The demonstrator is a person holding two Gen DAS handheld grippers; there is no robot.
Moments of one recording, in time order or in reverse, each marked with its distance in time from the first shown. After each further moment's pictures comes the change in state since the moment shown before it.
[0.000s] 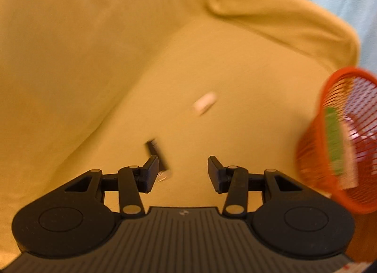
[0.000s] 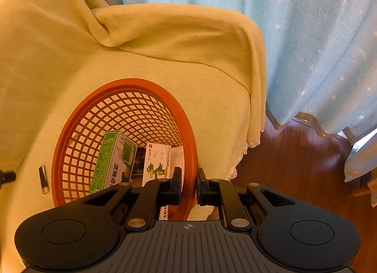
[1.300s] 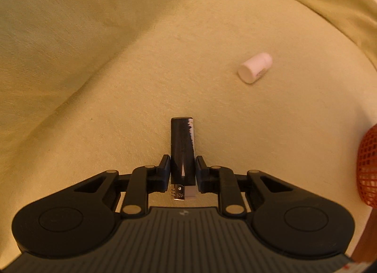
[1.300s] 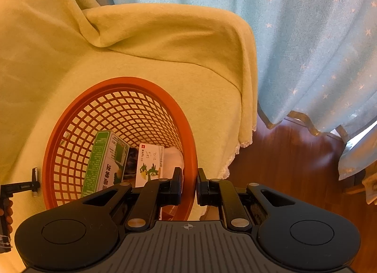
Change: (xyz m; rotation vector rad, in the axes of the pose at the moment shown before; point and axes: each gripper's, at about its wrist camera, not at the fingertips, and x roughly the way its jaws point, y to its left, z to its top) left arm 0.136 0.037 -0.012 -0.090 0.082 -0.019; right arm -0.001 0.003 -0.004 0.020 -0.007 -0.041
